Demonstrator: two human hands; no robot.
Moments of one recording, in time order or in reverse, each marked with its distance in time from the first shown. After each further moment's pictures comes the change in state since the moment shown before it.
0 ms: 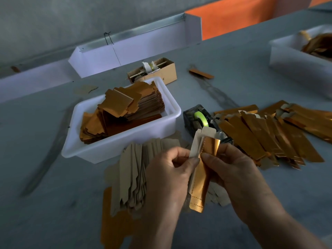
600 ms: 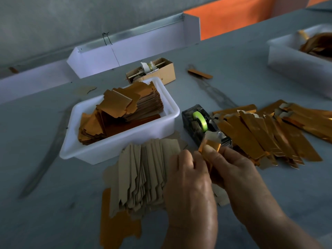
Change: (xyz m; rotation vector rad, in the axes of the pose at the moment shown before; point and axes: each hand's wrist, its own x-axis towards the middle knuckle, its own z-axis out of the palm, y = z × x) left_hand -0.024 0.011 0.034 0.816 0.067 0.341; right_hand -0.005 -0.001 -0.001 0.003 -0.016 0.006
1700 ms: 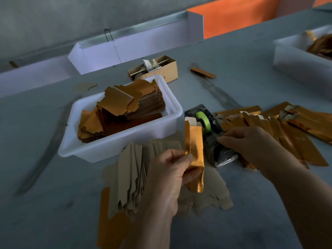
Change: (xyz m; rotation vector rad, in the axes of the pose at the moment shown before) left_hand 0.028 -0.041 -0.004 -1.510 -0.224 -0.736; right_hand 0.068 -0.030 -0.042 -0.814 0.034 -0.064
